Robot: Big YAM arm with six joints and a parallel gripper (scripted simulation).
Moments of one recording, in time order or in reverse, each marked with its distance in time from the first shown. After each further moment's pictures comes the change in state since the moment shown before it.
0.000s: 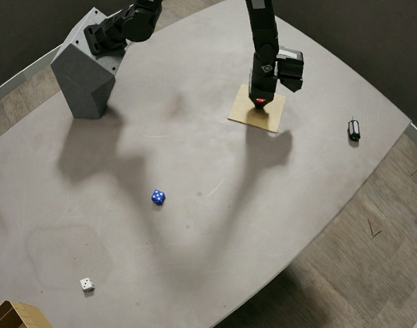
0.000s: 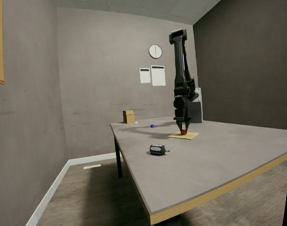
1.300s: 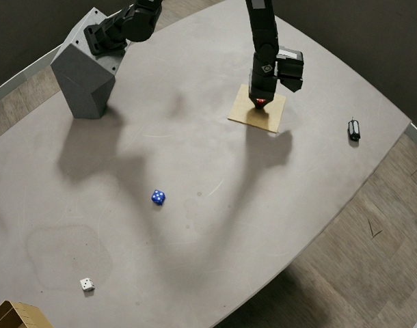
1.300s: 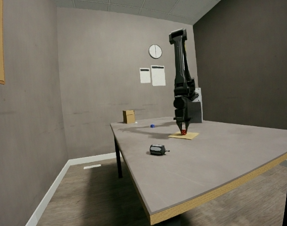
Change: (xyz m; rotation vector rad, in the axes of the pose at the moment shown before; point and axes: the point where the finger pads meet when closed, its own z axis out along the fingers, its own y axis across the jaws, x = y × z) arm 0.000 0.000 0.000 0.000 -0.001 -0.001
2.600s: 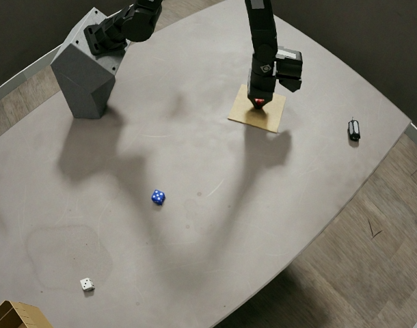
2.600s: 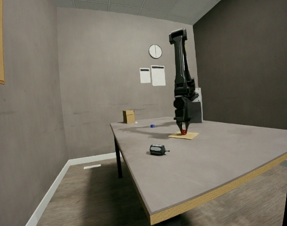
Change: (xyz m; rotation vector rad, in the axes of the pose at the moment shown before) arm 0.003 0.000 0.001 0.000 0.002 0.000
